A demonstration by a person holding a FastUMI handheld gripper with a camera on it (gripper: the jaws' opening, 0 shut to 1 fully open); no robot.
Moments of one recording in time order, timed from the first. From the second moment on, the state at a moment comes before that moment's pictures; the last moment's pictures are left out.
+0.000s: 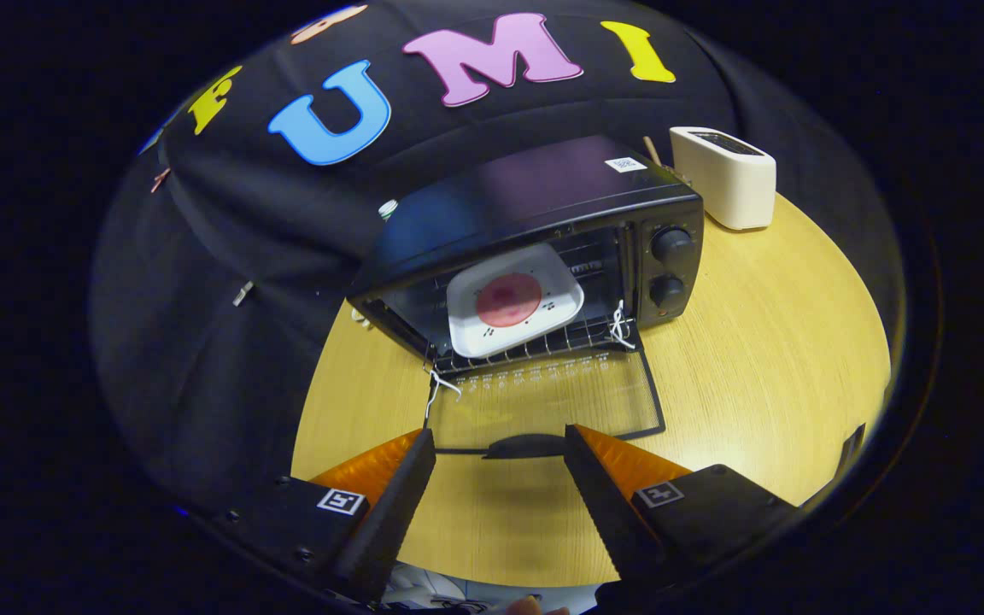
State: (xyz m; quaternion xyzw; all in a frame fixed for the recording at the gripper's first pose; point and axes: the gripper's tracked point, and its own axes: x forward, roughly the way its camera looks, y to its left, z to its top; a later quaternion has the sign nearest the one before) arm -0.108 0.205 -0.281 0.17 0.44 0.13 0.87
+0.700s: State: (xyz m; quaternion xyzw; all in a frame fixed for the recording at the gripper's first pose) arm -0.151 0.216 -0.375 0.06 0.55 0.10 0.83
